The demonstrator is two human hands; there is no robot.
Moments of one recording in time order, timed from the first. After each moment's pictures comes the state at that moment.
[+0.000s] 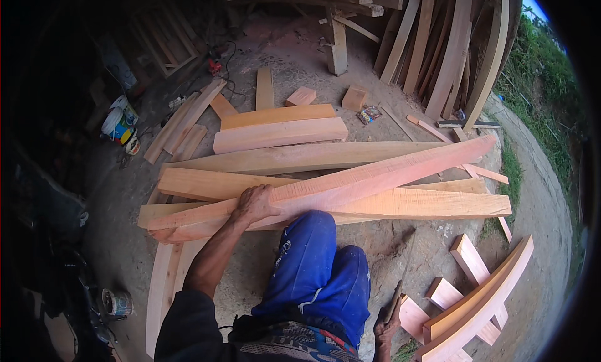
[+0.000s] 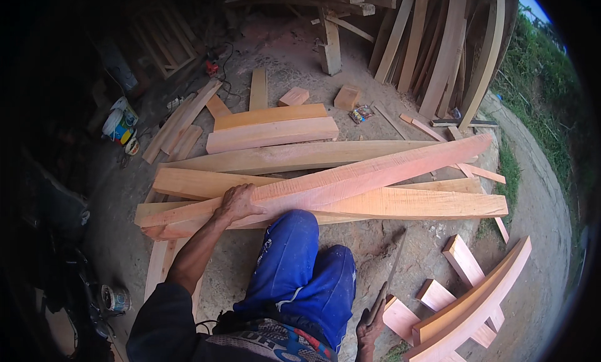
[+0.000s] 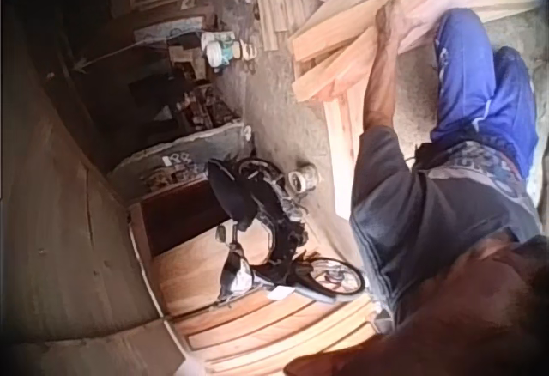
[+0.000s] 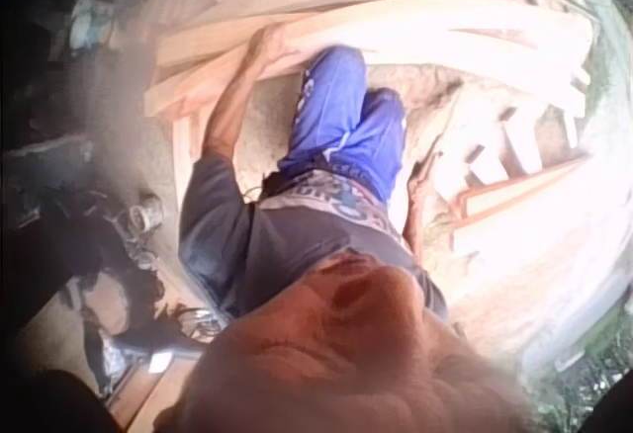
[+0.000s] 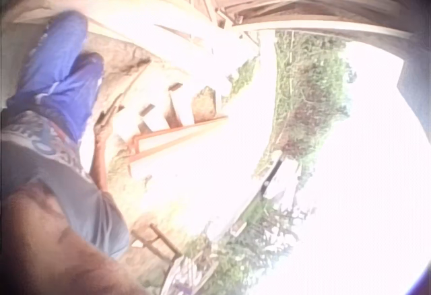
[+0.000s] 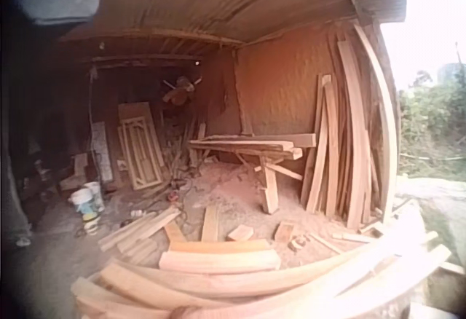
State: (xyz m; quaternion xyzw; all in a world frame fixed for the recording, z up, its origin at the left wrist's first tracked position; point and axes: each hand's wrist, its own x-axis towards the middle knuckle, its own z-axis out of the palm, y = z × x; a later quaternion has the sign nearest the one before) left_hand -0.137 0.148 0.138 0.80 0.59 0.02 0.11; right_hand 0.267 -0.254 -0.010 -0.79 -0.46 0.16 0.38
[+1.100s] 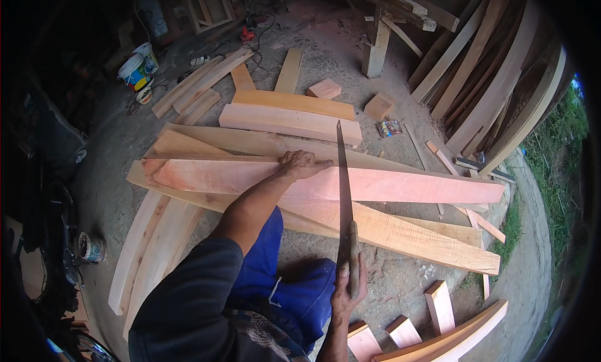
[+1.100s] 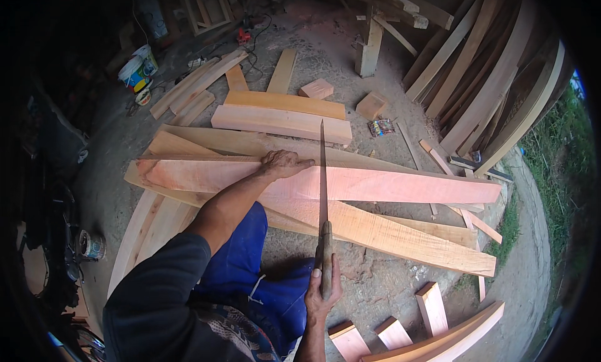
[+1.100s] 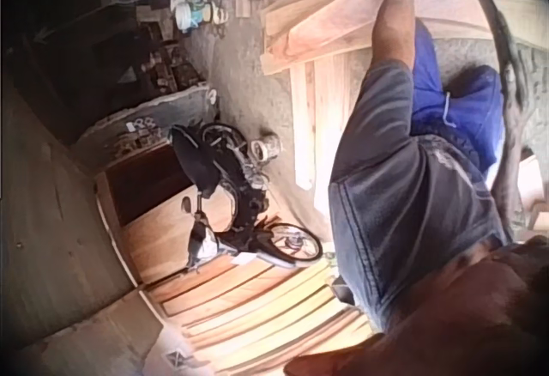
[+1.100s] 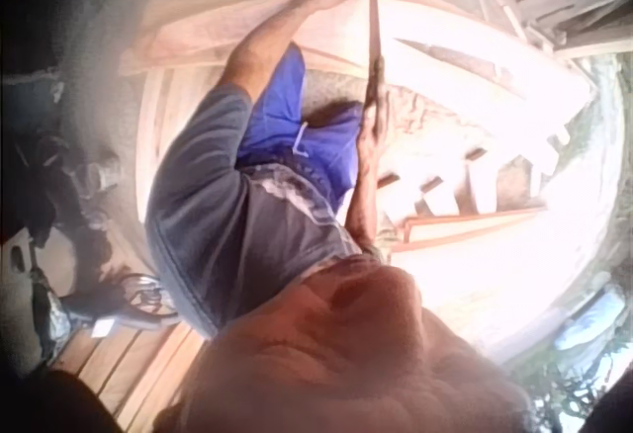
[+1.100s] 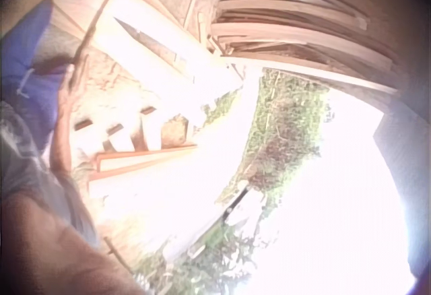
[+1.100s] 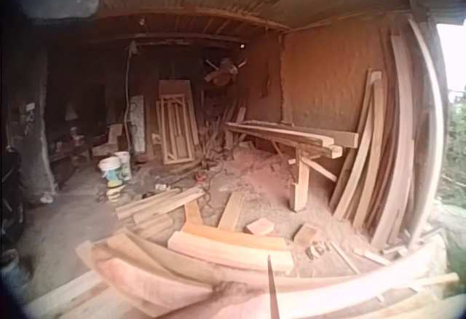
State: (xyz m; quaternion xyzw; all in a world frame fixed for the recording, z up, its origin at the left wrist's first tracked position) left_hand 0.001 0.297 0.114 0.71 0.67 0.01 0.23; right_hand 0.215 -0.030 0.137 -0.61 -0.47 0.30 0.57
